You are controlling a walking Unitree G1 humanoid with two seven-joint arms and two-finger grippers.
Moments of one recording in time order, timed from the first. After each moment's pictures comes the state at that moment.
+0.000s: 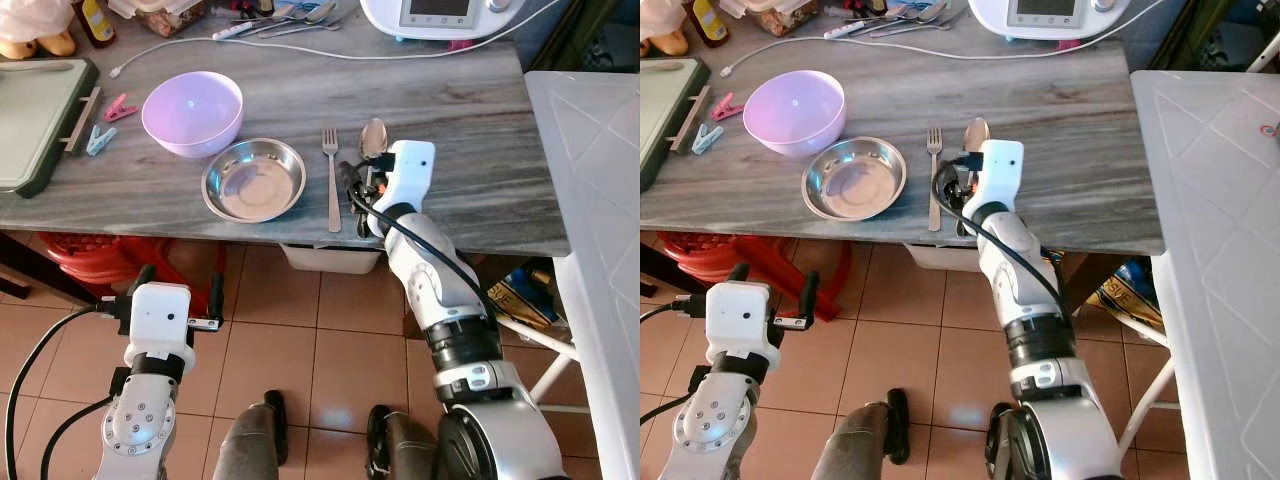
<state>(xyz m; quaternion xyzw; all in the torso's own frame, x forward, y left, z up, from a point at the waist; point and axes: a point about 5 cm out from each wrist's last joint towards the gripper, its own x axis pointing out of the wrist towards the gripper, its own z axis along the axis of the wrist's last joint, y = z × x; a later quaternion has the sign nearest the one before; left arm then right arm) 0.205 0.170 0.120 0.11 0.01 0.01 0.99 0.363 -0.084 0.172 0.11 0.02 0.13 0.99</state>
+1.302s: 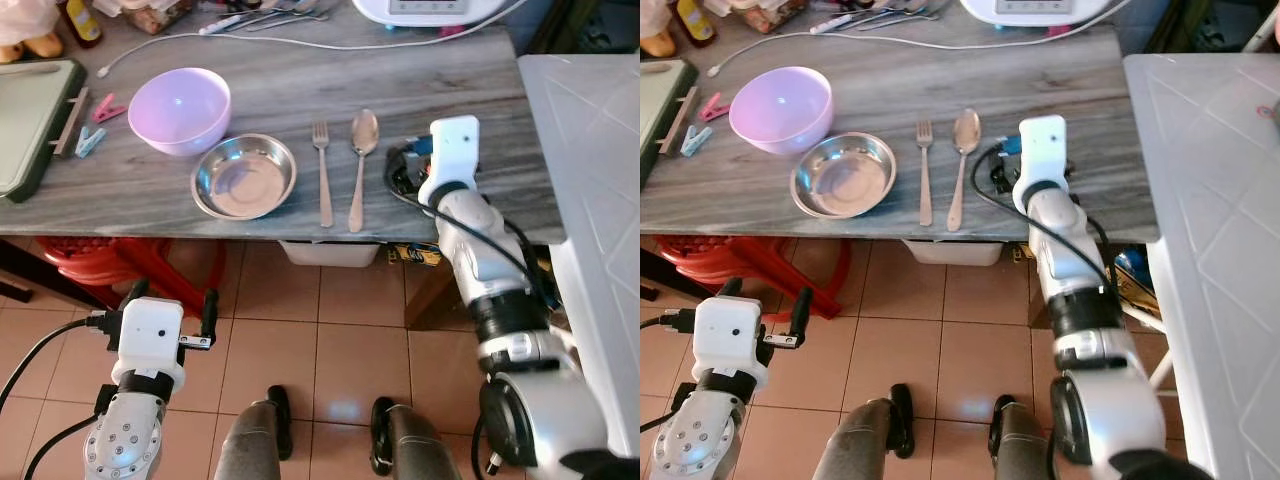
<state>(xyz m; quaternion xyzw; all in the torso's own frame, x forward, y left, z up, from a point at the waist) 0.187 0.177 0.119 0.12 0.03 0.00 0.99 0.386 -0.135 0.192 -0.06 0.01 0.06 1.00</state>
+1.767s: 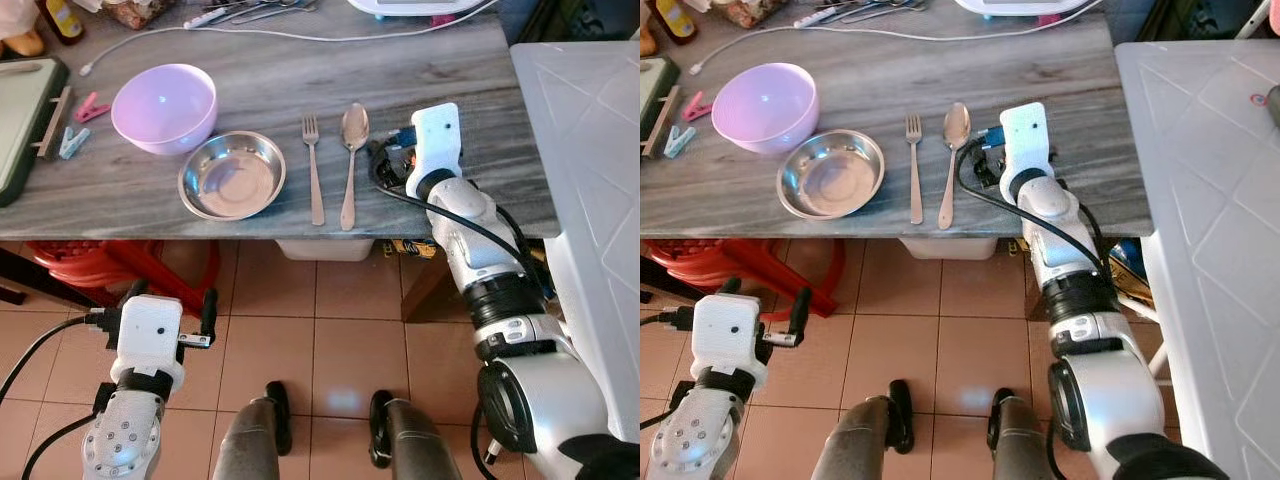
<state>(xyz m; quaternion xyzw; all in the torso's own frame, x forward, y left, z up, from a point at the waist) 0.187 0.178 0.120 0.12 0.04 0.00 0.99 0.393 -0.121 0.199 -0.08 0.00 0.13 0.99</state>
